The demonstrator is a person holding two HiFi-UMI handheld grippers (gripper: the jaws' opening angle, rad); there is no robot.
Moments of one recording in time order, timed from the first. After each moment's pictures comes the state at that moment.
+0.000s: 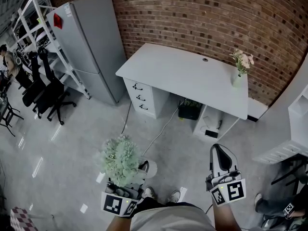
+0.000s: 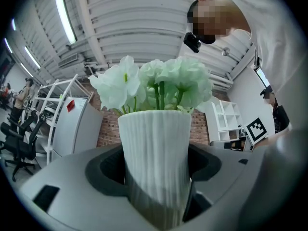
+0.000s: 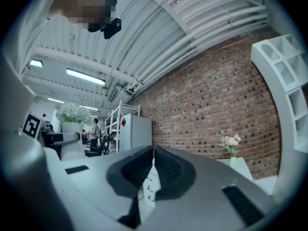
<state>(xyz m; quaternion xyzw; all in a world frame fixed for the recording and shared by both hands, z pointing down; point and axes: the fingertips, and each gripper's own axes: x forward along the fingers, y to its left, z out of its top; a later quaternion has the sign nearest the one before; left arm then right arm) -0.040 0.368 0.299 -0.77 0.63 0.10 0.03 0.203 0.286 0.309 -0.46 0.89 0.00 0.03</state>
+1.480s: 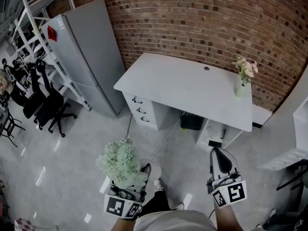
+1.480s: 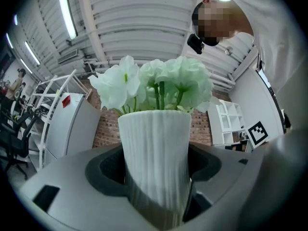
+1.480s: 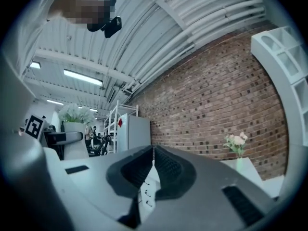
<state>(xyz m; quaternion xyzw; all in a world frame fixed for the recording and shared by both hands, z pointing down) -0.045 0.272 0.305 -0.77 0.62 0.11 0.03 0.194 0.199 0.321 -0.46 0.89 -0.01 0.04</state>
